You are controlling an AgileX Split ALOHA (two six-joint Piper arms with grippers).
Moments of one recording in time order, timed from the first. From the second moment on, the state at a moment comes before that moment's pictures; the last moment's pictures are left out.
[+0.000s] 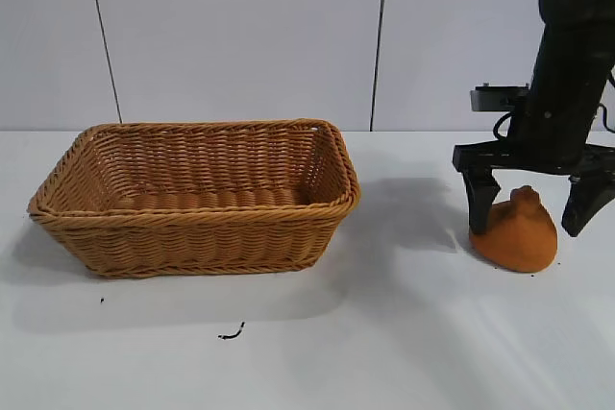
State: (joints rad) left arm -0.03 -0.01 -0.50 -0.01 1.07 -0.03; right arm 0.10 2.14 -1.44 -0.01 0.87 0.09
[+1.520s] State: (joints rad) left arm -0.03 -0.01 -0.50 -0.01 1.07 -0.03; right arm 0.48 2.01 -1.87 0.02 1.03 0.12
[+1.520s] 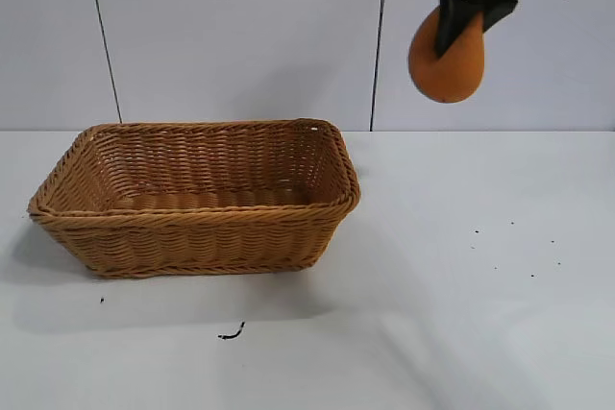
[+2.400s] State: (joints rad) left arm -0.03 -0.01 -0.50 -0.01 1.07 -0.03; right arm 0.63 2.30 -1.88 0.02 0.82 0.18
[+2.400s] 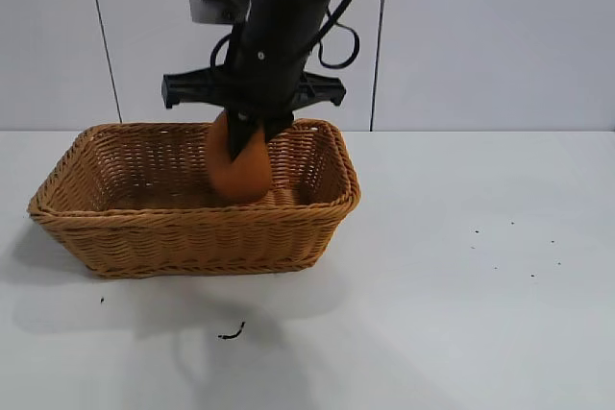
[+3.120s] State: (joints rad) left arm -0.03 -0.01 -0.50 -0.01 1.07 -0.03; right arm 0.55 2.30 -2.34 -0.11 1.21 0.16
